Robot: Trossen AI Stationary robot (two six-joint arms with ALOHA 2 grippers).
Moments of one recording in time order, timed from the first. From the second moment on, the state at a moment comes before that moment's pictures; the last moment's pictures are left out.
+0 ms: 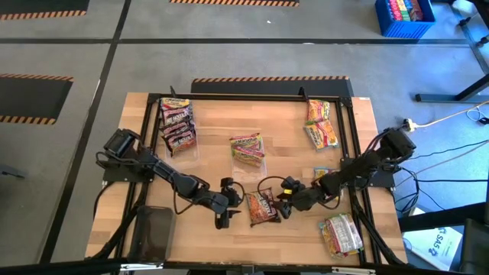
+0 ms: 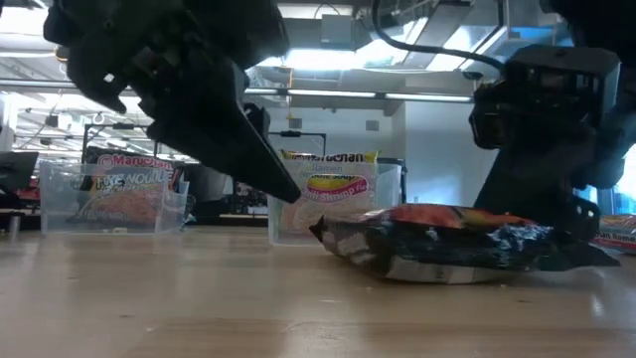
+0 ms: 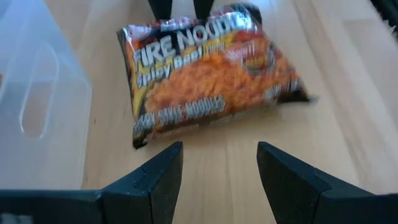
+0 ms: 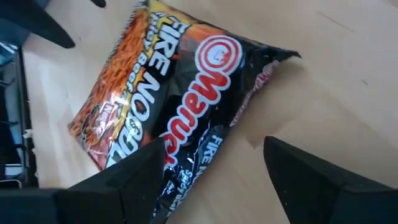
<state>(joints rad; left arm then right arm) -0.44 1.80 0.90 0.18 -0.29 -0.28 0.50 1.66 0.56 0.31 0.28 1.18</state>
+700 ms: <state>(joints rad) -0.42 1.82 0.90 0.20 -0.30 -0.29 0.49 1.78 0.57 0.56 0.31 1.17</state>
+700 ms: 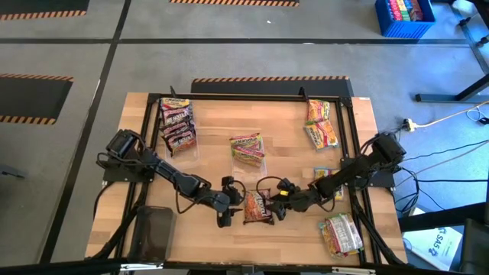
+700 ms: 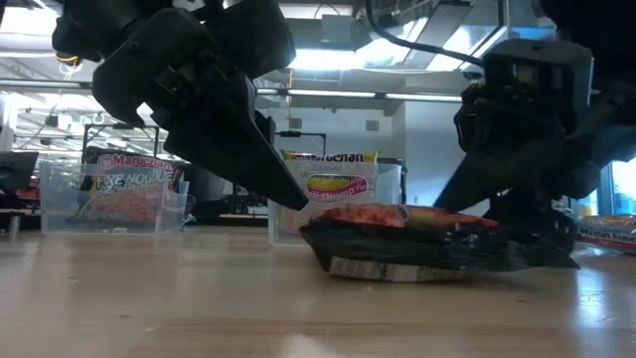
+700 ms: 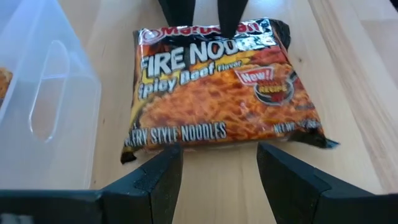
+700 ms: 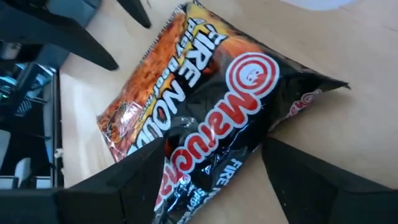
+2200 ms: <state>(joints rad) -0.41 1.87 0.90 0.18 -0.26 -0.33 0.47 1.86 0.73 0.62 0.35 0.96</state>
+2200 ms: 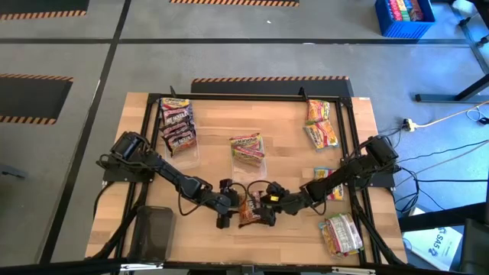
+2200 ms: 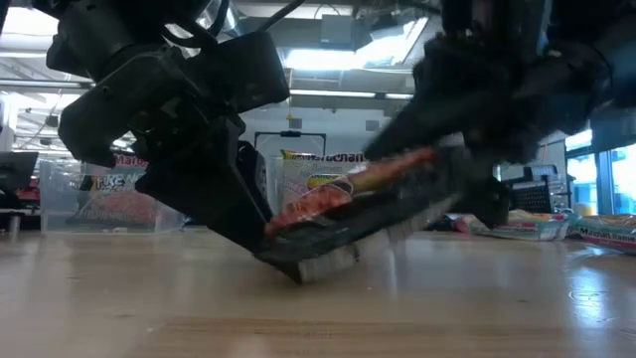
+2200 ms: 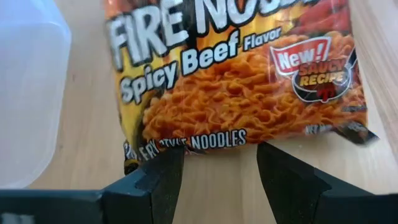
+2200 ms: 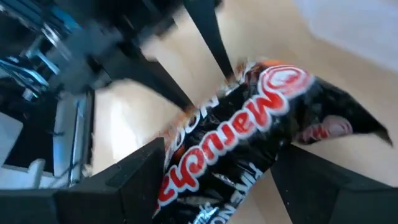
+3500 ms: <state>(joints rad) -0.47 1.74 0.91 0.09 -0.28 -0.37 0.46 1.80 0.76 0.51 0.35 0.66</state>
